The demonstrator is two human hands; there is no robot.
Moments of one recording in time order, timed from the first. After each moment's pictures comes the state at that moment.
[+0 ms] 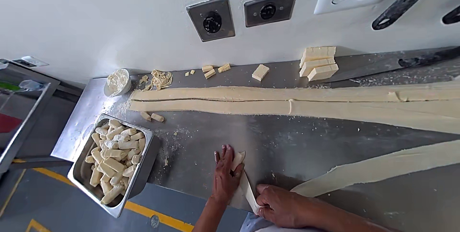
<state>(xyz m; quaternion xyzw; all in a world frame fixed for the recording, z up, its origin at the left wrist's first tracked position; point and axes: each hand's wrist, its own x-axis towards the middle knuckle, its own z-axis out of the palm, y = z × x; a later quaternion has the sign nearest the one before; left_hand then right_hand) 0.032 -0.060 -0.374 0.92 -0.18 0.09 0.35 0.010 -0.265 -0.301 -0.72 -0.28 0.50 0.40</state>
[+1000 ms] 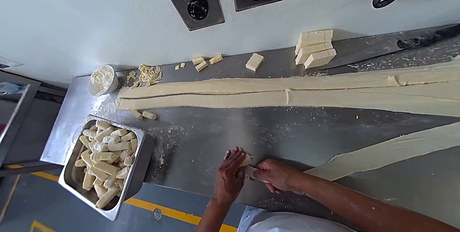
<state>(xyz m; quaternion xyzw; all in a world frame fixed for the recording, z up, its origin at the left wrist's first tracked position) 0.016 -0.071 -0.368 0.89 -0.21 0.04 0.39 0.031 -0.272 -0.321 -0.63 0.08 0.54 0.54</state>
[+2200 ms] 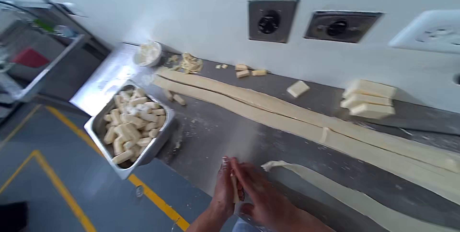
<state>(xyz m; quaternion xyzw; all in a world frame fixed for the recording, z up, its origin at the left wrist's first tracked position) 0.027 -0.069 -0.285 0.53 0.31 -0.13 0.78 0.034 -0.208 -0.311 -0.81 -0.37 -0.02 0.45</state>
